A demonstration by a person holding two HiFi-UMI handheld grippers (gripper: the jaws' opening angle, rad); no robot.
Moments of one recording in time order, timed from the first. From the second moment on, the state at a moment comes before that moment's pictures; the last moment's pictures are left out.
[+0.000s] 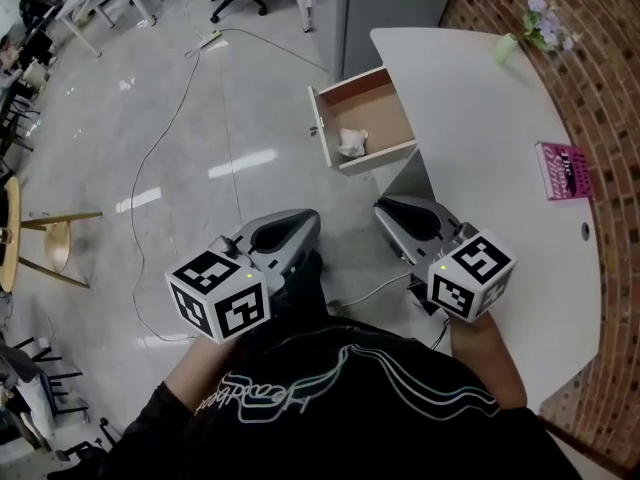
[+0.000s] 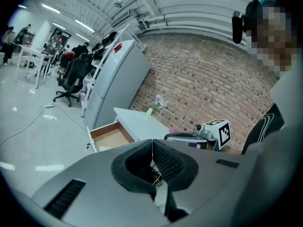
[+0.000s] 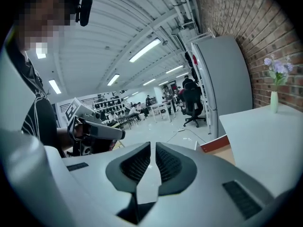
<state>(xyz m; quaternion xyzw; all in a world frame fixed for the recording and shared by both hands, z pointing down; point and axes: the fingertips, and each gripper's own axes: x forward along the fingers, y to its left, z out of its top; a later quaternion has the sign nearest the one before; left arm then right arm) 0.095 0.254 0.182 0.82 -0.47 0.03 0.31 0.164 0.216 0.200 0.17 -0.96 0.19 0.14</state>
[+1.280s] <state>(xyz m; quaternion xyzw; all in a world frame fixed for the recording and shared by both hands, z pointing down) -0.065 -0.022 0.335 0.81 -0.39 0.10 0.43 0.039 -0.054 0.431 0.24 -0.88 0.24 0.34</state>
